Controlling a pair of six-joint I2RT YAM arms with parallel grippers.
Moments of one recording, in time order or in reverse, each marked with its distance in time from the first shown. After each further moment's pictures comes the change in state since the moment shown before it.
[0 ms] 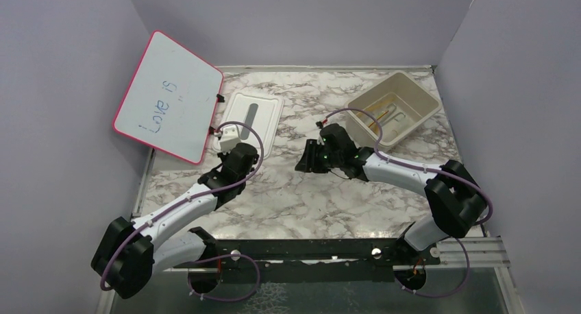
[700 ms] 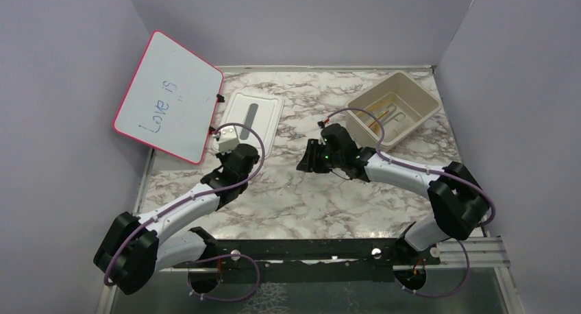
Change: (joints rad) left arm -0.003 0.030 -0.032 0.087 -0.123 0.004; right arm 0.000 -0.018 -0.005 -0.016 0.022 -0.001
